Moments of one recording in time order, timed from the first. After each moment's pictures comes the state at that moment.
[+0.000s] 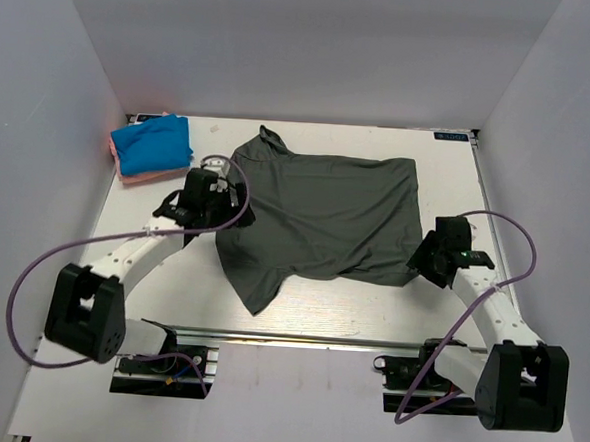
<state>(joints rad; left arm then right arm) -0.32 1.38 0.90 -0.26 0.05 -0.42 0.07 1.07 0.62 -0.56 0.12 0.54</state>
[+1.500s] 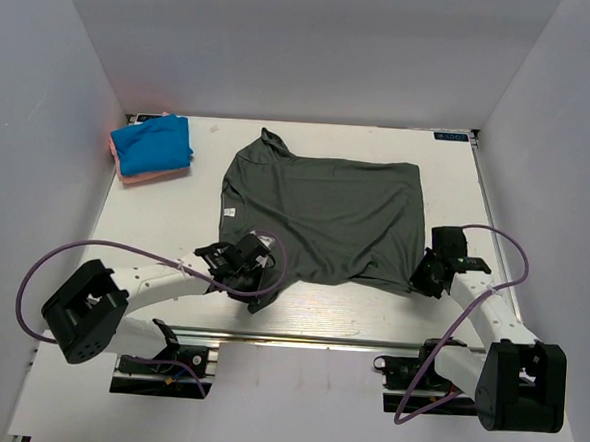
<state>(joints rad) -0.83 1.34 0.63 -0.42 0.01 -0.53 0.07 1.08 0.54 -0.60 0.04 0.57</state>
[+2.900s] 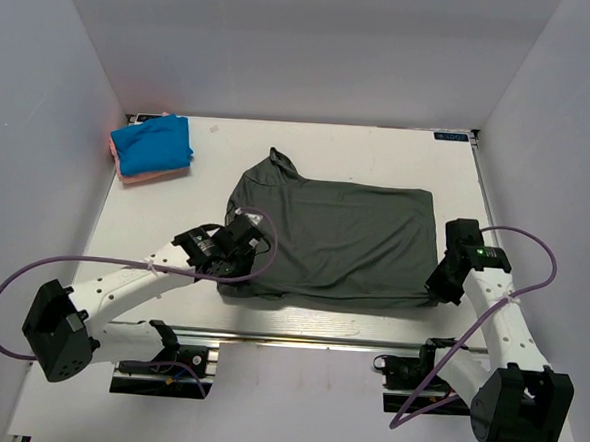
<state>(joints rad) -0.82 1.16 0.84 -0.85 -0.15 -0.59 0.02 0.99 0.74 -1.07 0.16 0.61</state>
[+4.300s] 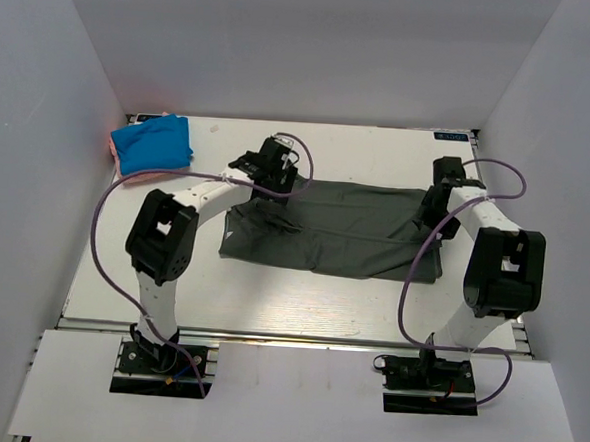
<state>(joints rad) -0.54 1.92 1.43 -0.39 -0.32 -0.11 0.02 1.70 1.16 -0.67 0.25 0.42</state>
